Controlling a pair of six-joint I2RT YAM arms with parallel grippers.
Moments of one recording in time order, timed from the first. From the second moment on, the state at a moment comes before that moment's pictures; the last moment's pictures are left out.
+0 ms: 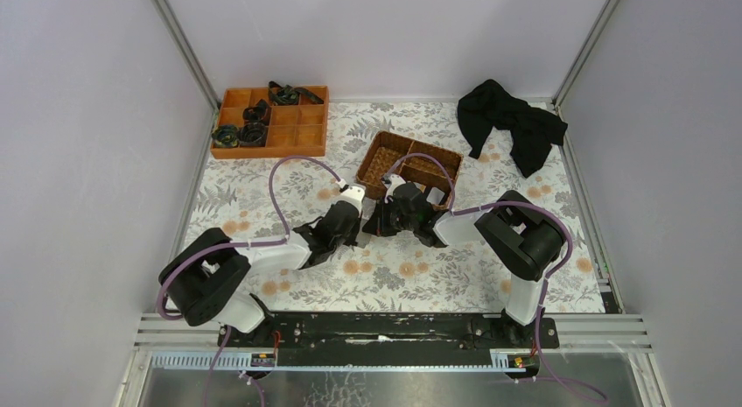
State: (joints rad) left arm -0.79 1.48 0.56 0.18 -0.27 -0.32; right arm 0.77 1.86 0.80 0.43 -0.25 0.66
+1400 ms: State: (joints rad) left arm -0.66 1.11 0.44 0.04 -0.36 -0.51; right arm 0.76 1.82 0.78 0.37 -0.24 0.68
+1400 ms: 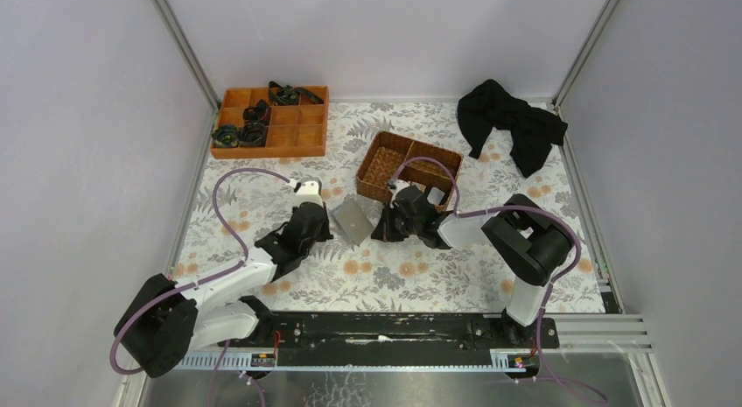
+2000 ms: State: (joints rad) left arm -0.65 1.12 0.44 0.03 -0.40 -0.51; right arm 0.85 1.60 0.79 -0.10 -0.02 0.54
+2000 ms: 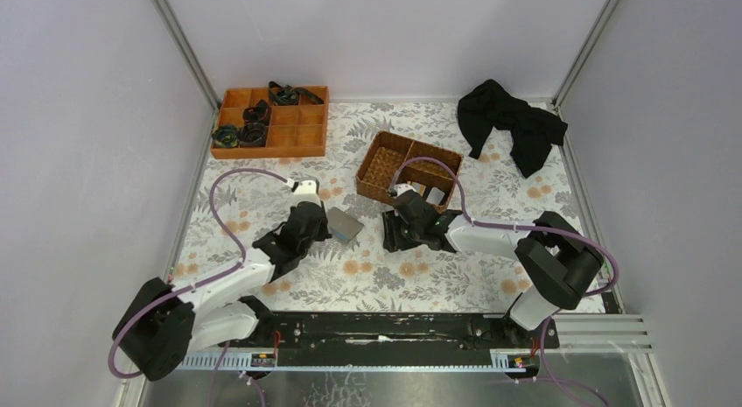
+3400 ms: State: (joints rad) left arm -0.68 0.73 0.42 -0.19 -0.25 -0.60; right arm 0.85 1.87 1.13 -0.06 0.01 0.47
